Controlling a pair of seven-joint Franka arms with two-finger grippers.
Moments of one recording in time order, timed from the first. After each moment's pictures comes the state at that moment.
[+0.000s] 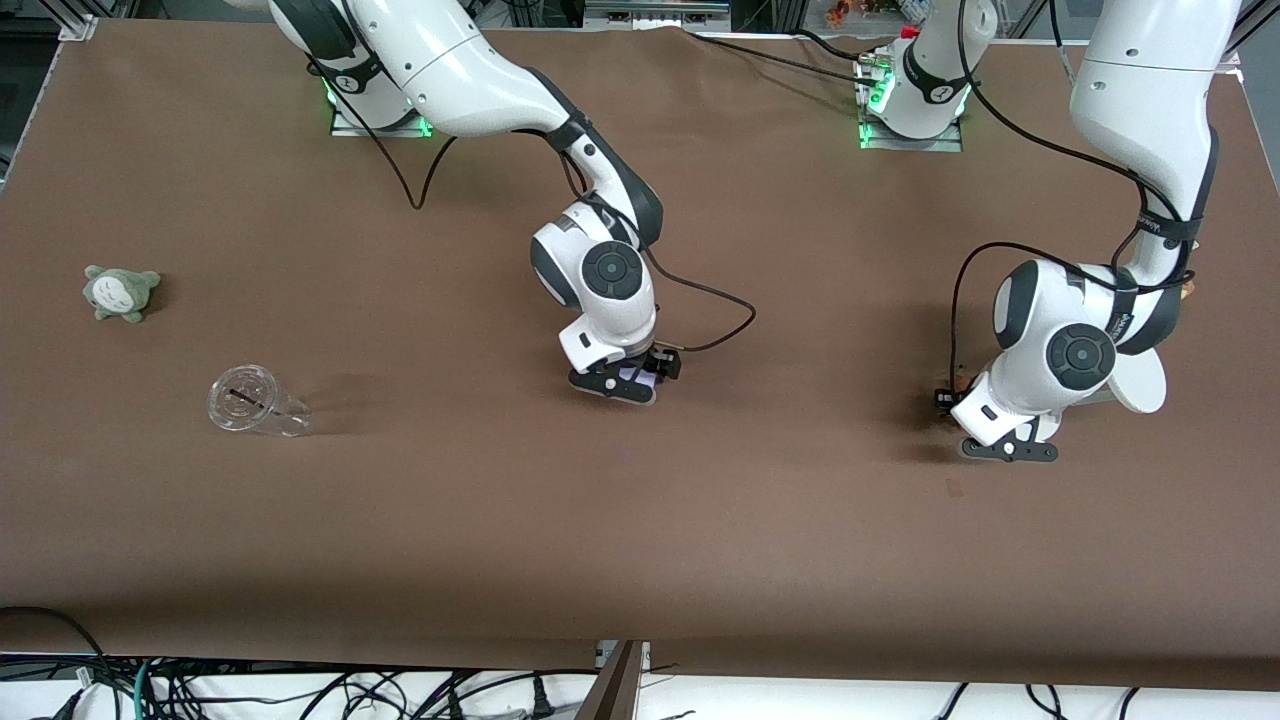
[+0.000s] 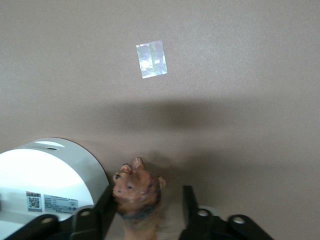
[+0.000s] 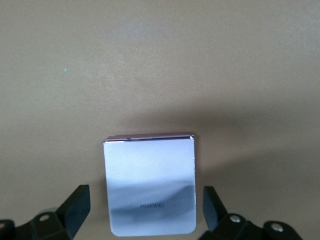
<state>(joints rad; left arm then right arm) 0.01 0.56 -0.05 -1.85 0.16 2.33 -0.09 0.76 0.91 -0.02 -1.30 0.02 2.28 0.99</state>
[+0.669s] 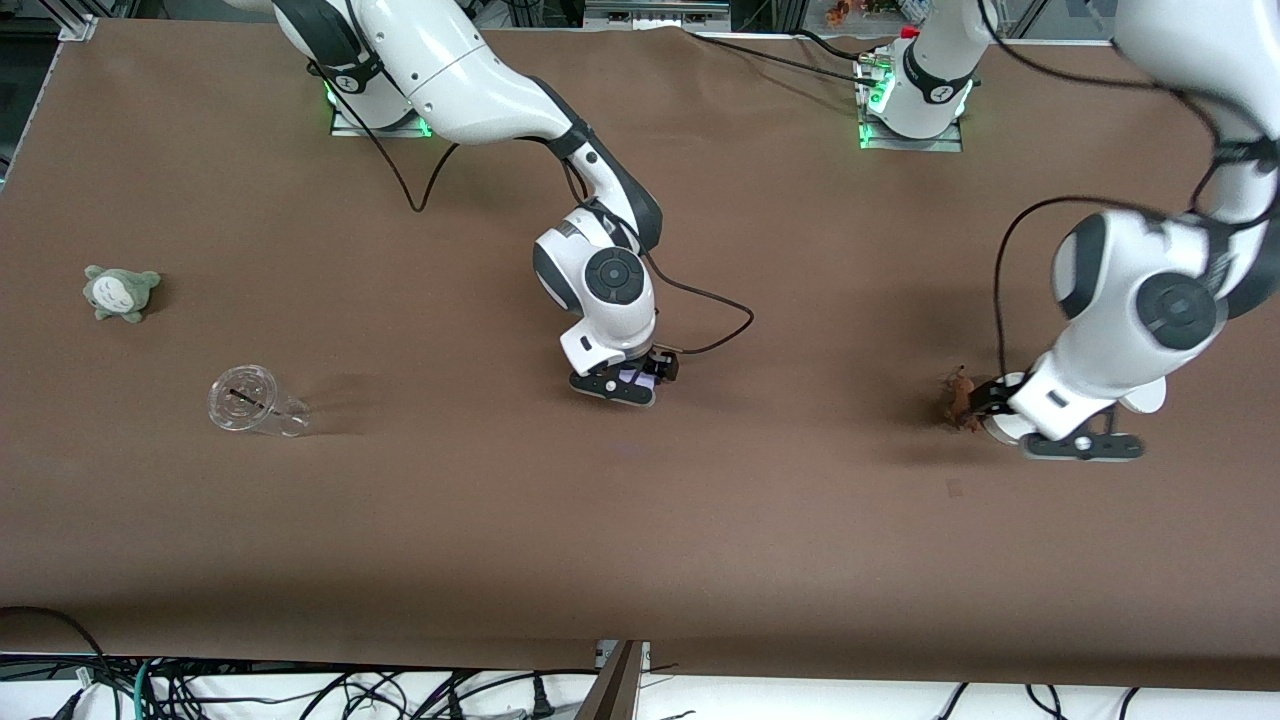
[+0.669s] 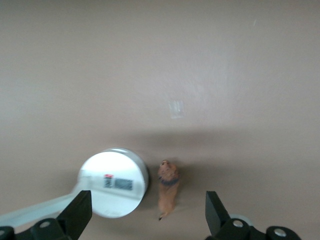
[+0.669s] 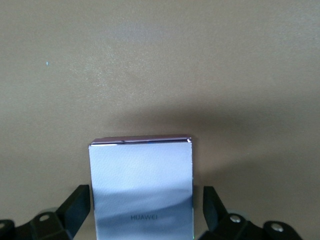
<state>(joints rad) 0.01 0.34 -0.05 -1.70 0.16 2.08 -0.10 0.76 0.94 -0.02 -1.30 0.01 2.30 0.99</state>
